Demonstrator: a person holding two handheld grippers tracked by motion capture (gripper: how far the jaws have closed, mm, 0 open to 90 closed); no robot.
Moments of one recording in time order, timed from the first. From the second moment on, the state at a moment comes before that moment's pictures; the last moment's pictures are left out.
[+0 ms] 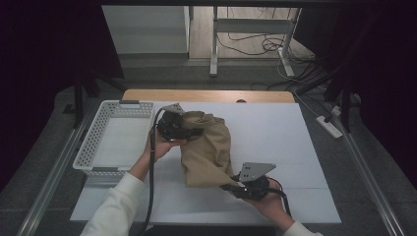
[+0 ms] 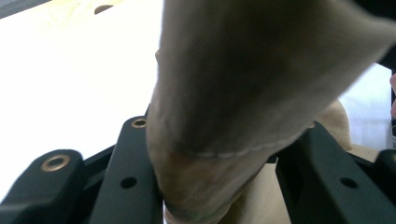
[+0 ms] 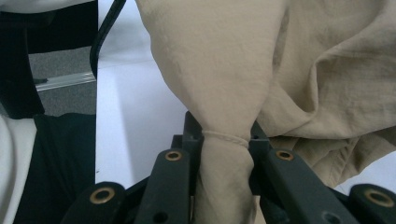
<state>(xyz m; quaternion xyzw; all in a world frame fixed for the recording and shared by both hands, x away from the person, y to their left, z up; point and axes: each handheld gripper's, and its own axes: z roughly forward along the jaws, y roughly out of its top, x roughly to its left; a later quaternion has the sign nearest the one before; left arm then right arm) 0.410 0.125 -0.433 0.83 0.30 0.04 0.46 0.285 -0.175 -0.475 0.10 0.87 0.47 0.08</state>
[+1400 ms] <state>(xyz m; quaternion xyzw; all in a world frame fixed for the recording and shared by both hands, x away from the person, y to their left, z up) 0.395 0.173 -0.407 0.81 0.32 0.06 0.49 0.293 -0.137 -0.448 0.07 0.86 0.50 0.08</state>
